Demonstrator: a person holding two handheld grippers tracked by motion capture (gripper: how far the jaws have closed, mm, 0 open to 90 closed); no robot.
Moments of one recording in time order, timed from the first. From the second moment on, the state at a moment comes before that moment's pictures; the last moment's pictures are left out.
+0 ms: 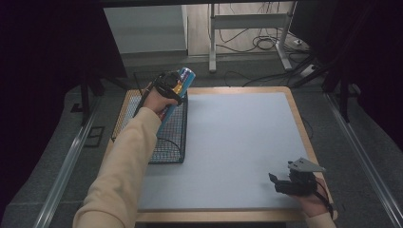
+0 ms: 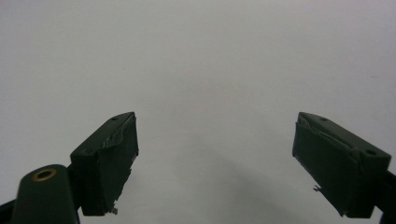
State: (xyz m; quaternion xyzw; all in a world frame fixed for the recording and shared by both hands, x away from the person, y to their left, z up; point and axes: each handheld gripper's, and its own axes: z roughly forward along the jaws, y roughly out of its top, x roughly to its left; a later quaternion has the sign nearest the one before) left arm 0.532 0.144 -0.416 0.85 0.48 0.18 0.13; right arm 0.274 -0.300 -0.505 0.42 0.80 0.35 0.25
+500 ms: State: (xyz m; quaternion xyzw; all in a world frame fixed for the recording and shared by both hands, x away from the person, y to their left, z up) left arm 0.480 0.144 -0.385 0.84 0.47 0.13 0.26; right arm 0.272 -0.299 -0.503 0.42 0.80 0.35 0.25
